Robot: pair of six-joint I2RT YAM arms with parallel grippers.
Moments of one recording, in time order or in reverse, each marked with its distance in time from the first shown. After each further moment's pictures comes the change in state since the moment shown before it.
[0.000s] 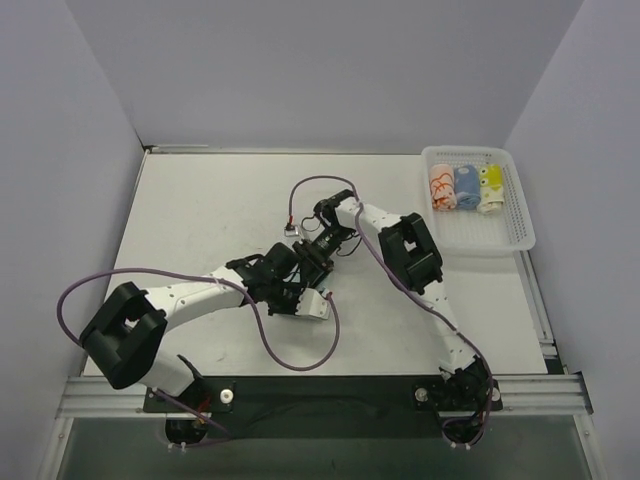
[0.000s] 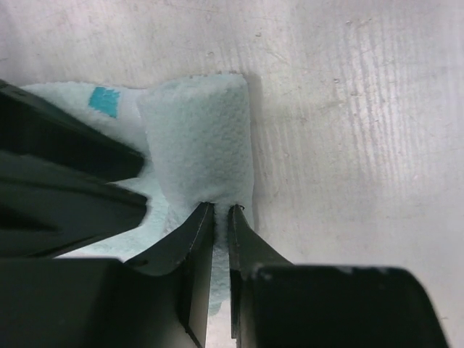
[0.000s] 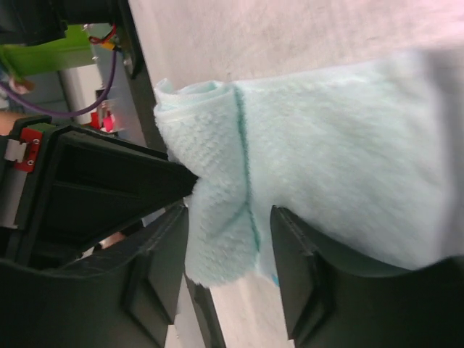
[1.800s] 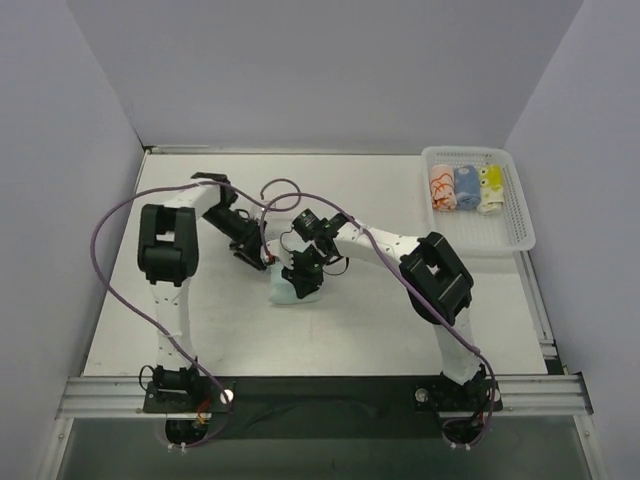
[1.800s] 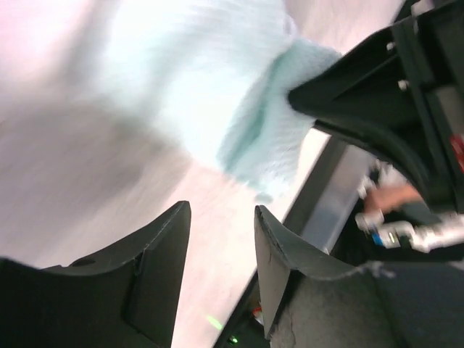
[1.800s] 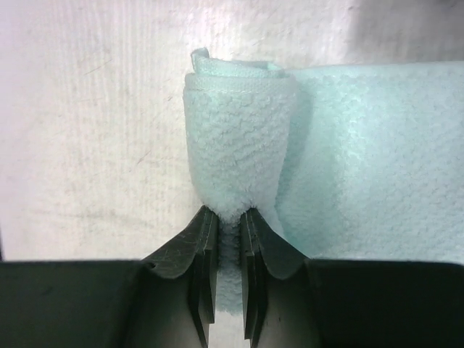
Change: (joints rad) left arm 0.625 0.822 0.908 -0.941 0.491 -0.372; right arm 0.207 -0.422 -0.411 0.524 0.517 -0.291
